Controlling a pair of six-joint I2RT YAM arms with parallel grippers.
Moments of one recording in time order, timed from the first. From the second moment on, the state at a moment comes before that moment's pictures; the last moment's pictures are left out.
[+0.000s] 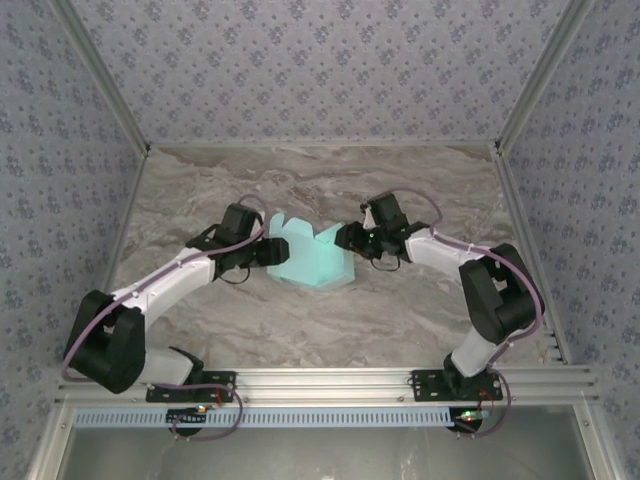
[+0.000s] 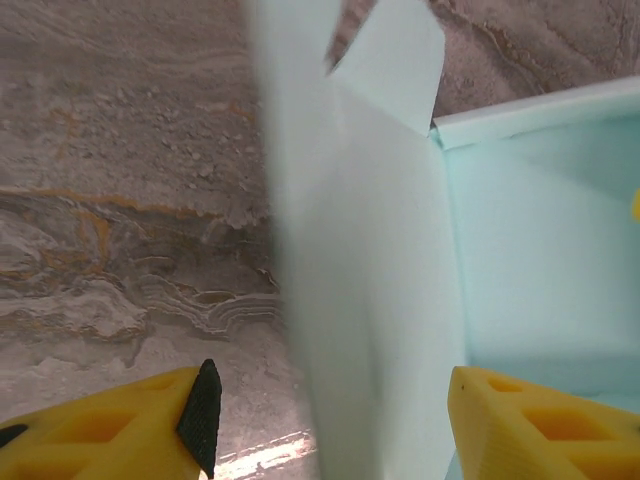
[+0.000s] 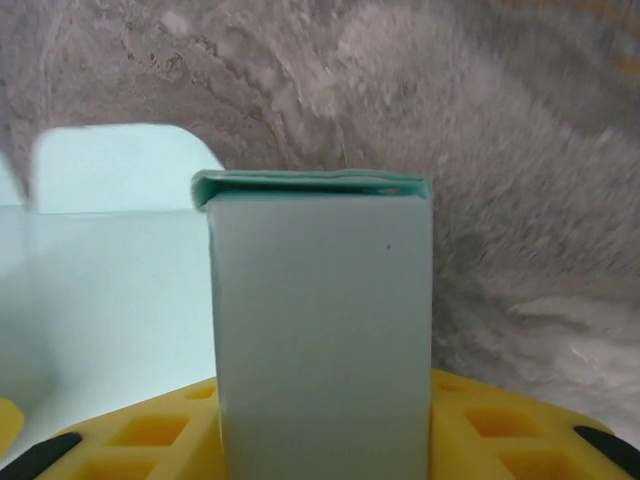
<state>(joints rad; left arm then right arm) -0.49 1.34 0.84 -0.40 0.17 -0.51 0.49 1.66 0.92 -0.10 -0.41 0.81</state>
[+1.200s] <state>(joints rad) -0.47 1.01 0.71 -0.38 0.08 -0.56 0.43 1.79 1.18 -0.36 -0.34 -0.19</state>
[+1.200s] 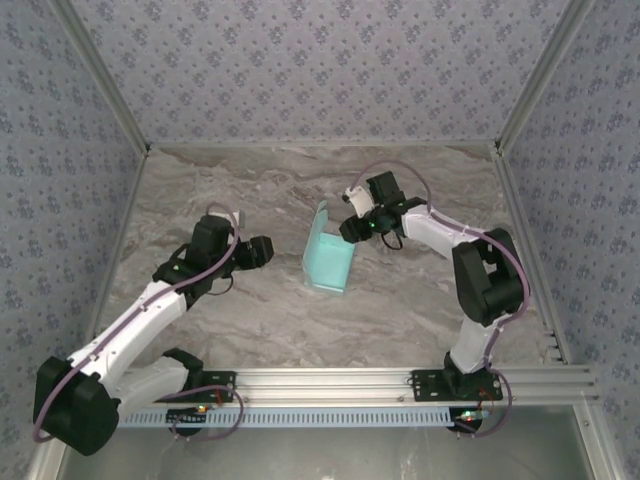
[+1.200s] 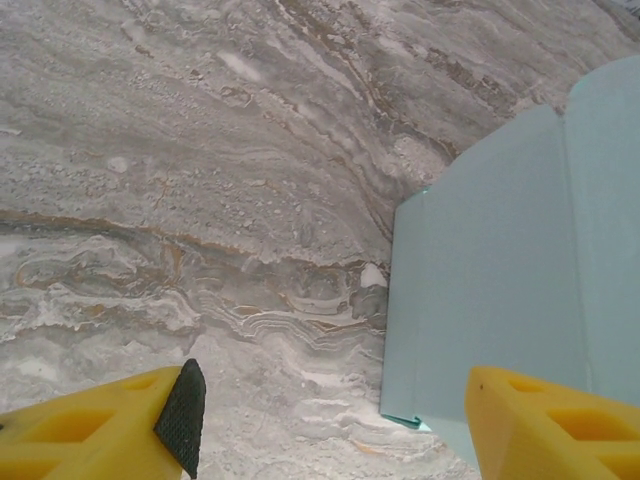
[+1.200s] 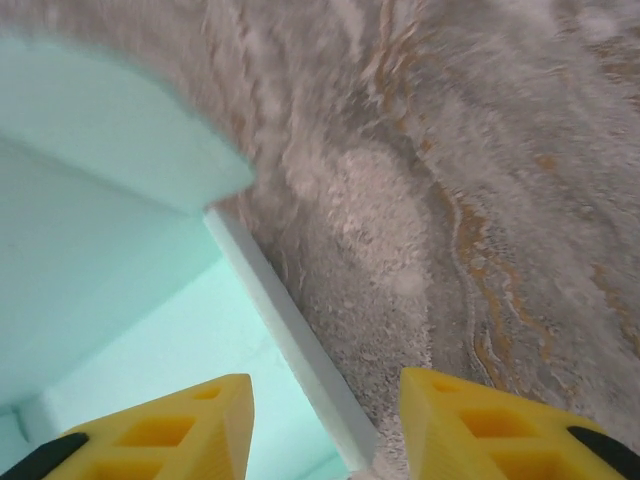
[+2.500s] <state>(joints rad) -0.62 0.95 0.53 -0.04 0.17 -0.50 0.37 1.75 0.92 -0.21 -0.66 0.28</state>
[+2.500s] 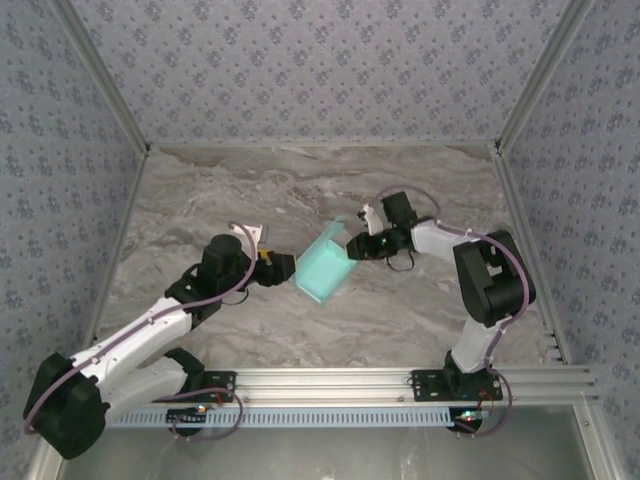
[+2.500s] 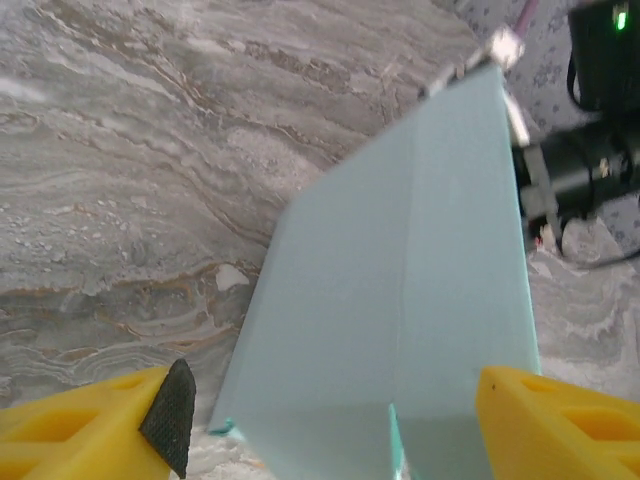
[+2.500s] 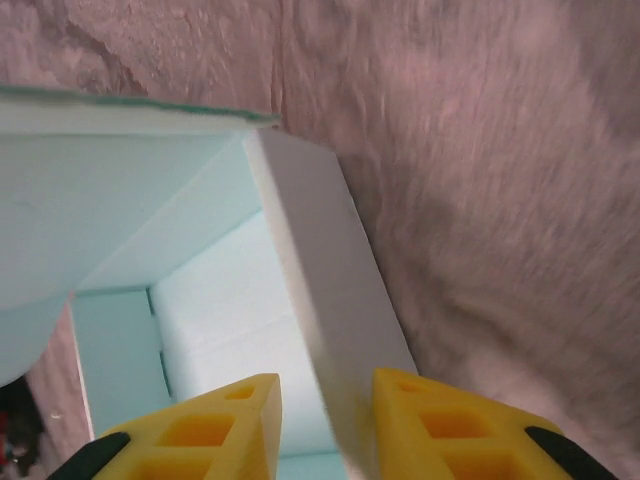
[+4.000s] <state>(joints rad) -0.62 1.20 0.49 -0.06 0.17 -0.72 0.40 1.80 0.89 0.00 -0.67 0.61</state>
